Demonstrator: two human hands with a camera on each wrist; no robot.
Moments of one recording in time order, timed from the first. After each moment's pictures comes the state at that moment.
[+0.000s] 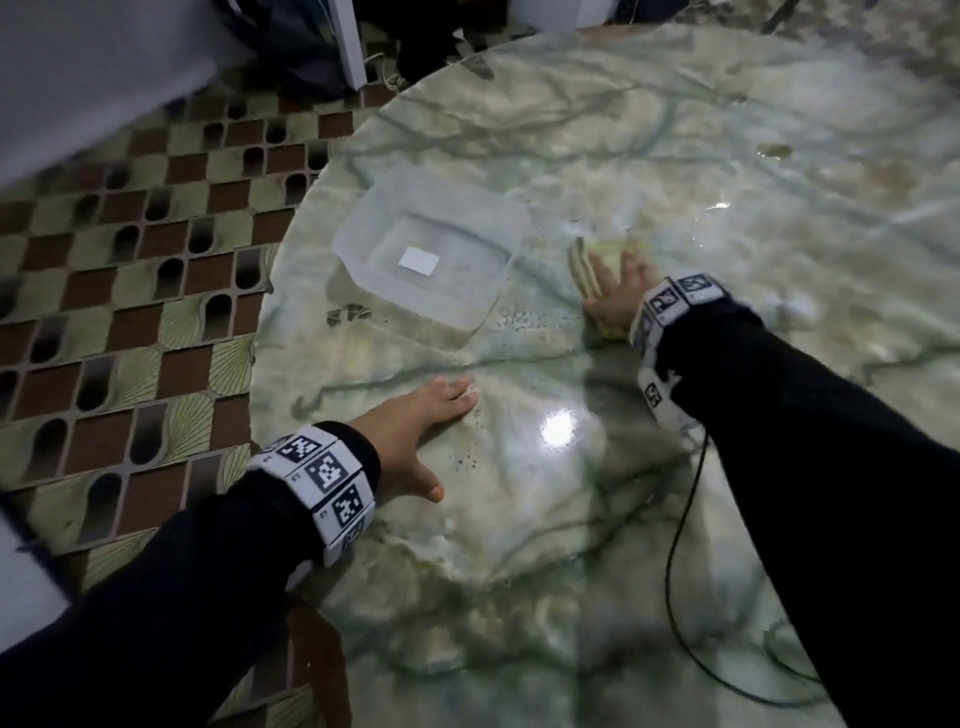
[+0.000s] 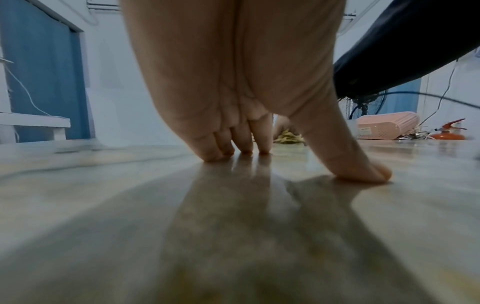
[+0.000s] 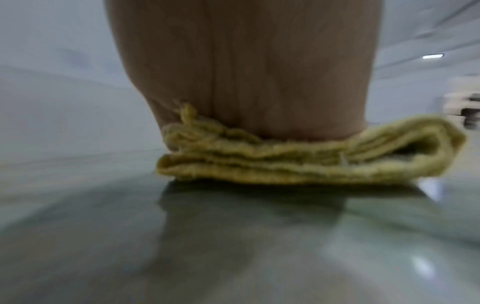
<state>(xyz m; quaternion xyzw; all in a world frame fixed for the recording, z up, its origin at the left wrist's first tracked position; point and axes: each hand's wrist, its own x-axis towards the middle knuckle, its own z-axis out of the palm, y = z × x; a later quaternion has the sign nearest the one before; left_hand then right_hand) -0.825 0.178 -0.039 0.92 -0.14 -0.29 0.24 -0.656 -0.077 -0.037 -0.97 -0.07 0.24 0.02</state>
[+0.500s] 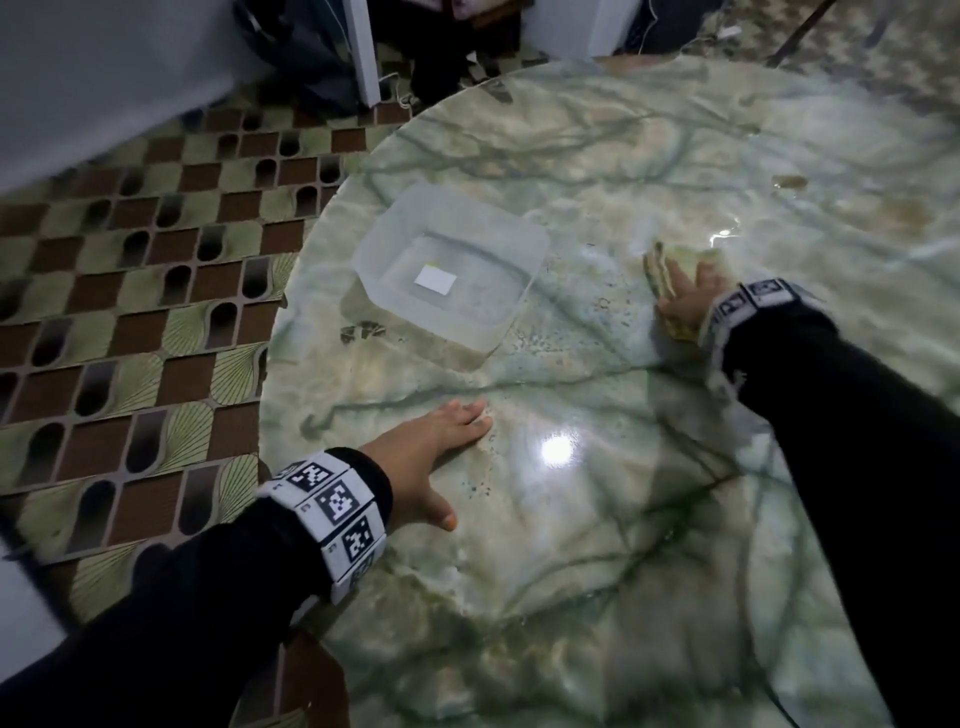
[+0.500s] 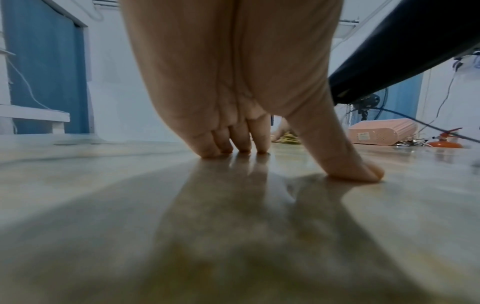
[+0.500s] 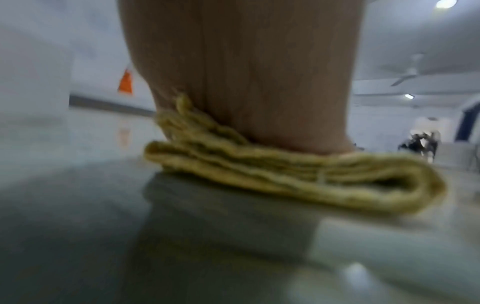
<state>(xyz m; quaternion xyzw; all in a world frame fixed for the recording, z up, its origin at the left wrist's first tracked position) -0.825 0.181 -0.047 0.91 -0.14 -0.28 0.27 -0.617 -0.109 -0.024 -0.97 -0.02 0.24 -0.01</state>
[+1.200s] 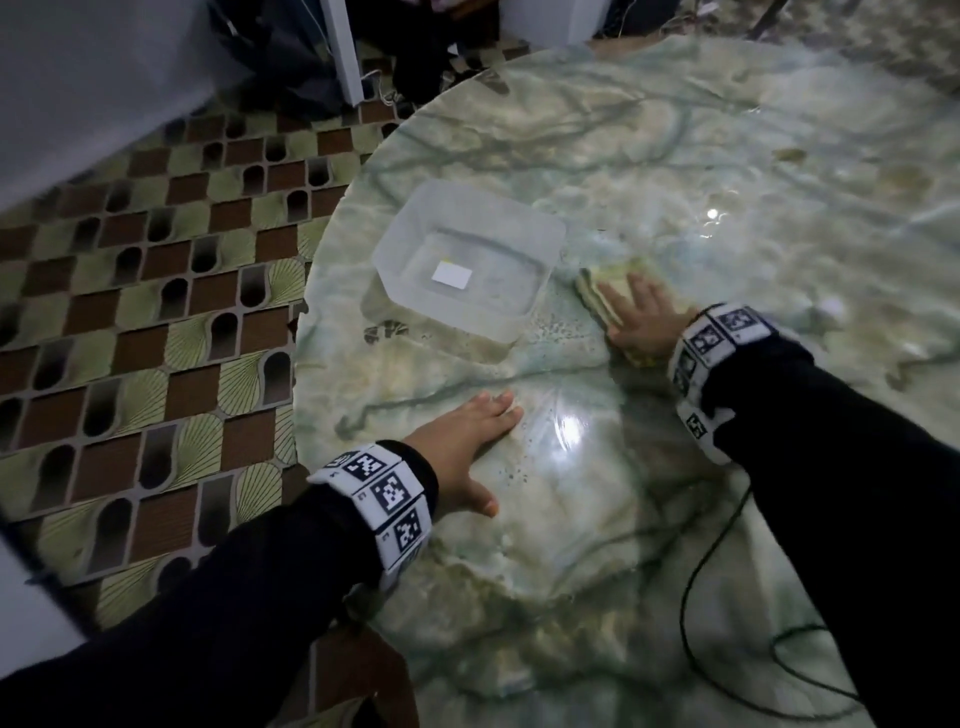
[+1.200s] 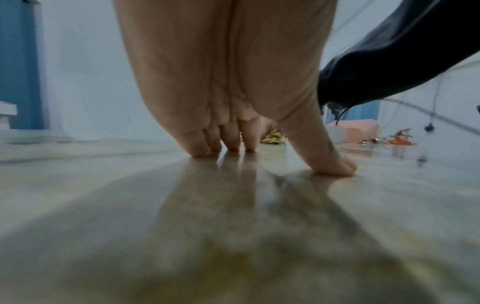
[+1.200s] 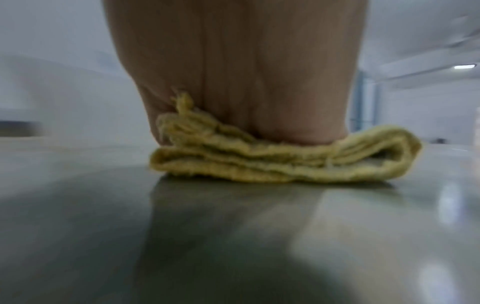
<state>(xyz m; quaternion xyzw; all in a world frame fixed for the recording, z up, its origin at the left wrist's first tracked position) -0.824 0.182 -0.045 0.91 -0.18 -0.30 0.22 -0.685 -0.047 -0.026 -0.96 -0.07 0.27 0.03</state>
